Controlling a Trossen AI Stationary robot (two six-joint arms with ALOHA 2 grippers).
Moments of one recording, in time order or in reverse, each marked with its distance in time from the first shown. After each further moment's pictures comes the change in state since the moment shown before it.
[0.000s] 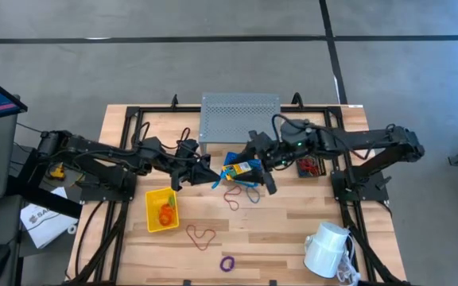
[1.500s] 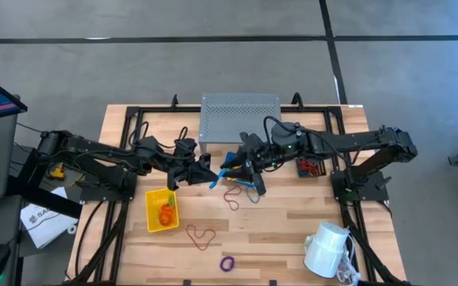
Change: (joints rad) left arm 0.000 0.000 0.000 0.067 0.029 0.000; right arm -0.002 0.076 0.001 0.130 0.001 0.027
